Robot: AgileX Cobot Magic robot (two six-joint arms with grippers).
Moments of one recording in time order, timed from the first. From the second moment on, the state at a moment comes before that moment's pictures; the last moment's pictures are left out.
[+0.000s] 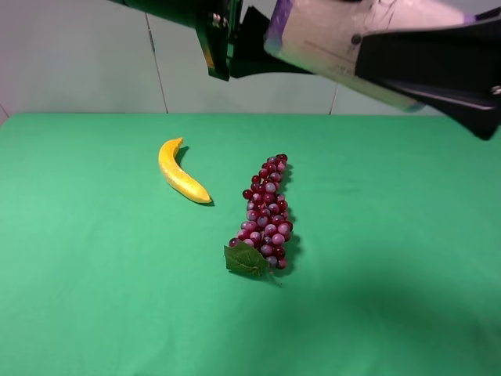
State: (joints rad) left arm -0.55 1.64 -1.27 -1.39 1.03 0.65; right arm 0.14 0.88 -0.56 1.63 0.96 -1.49
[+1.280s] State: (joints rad) left arm -0.55 1.74 -1.27 -1.40 1.03 0.71; right arm 0.14 1.06 -0.56 1.62 0.98 -1.59
